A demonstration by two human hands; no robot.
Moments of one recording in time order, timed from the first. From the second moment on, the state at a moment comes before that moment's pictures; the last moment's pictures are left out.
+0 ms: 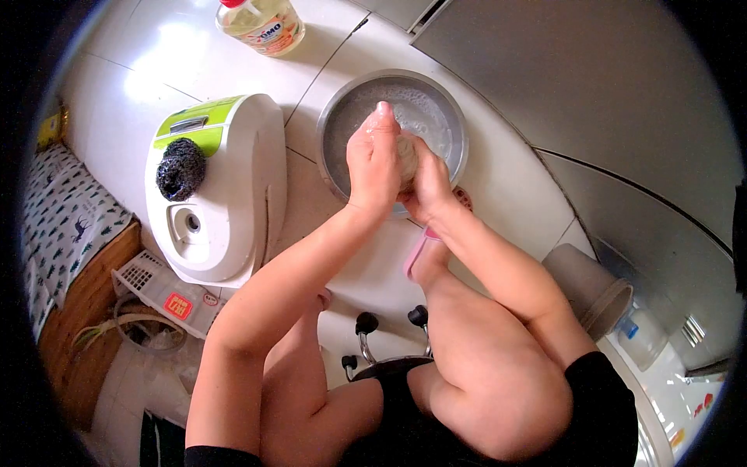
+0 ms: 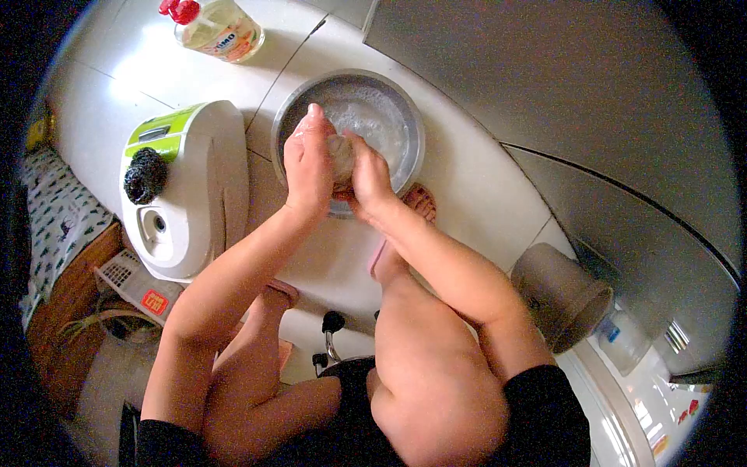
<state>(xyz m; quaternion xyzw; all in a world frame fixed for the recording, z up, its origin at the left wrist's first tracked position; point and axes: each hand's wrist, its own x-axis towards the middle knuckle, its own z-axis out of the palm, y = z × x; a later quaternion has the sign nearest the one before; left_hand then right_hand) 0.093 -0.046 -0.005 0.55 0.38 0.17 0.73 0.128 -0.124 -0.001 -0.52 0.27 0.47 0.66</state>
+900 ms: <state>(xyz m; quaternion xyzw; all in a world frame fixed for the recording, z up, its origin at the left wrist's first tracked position) 0.071 -0.022 -0.024 0.80 0.11 0.03 0.59 0.140 -0.178 -0.066 -0.49 0.16 0.64 0.57</state>
